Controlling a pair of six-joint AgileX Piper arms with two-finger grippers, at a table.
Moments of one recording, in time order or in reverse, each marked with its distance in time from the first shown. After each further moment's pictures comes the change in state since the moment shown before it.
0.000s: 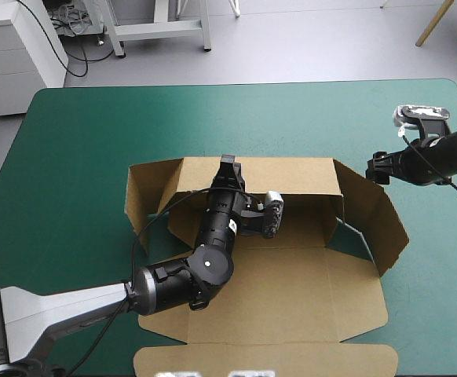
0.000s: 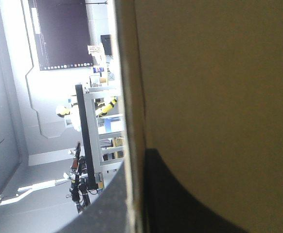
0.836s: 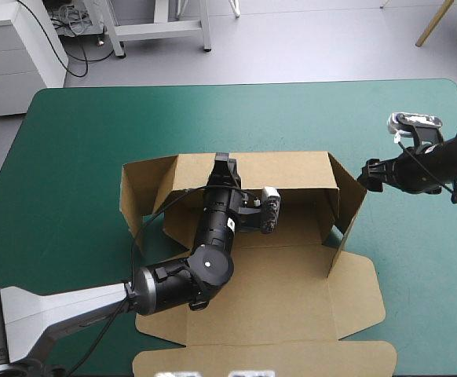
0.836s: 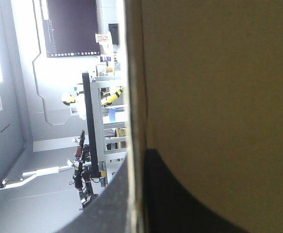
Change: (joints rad) left arm 0.000 0.000 0.000 0.024 0.046 -0.049; right arm 0.000 -0.030 0.075 0.083 0.012 -0.026
